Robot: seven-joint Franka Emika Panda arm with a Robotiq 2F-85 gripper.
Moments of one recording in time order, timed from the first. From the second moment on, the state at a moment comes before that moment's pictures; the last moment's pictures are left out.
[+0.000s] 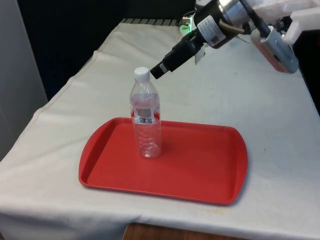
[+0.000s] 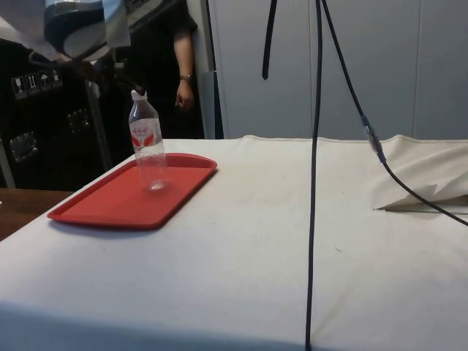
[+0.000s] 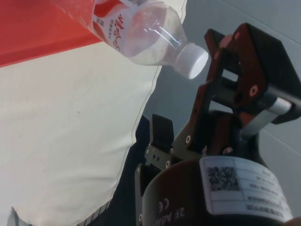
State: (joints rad) arm 0.24 0.89 -0.11 -0.99 -0.78 1.64 2.09
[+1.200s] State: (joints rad) arm 0.18 0.81 -0.10 -1.03 -0.68 1.65 2.06
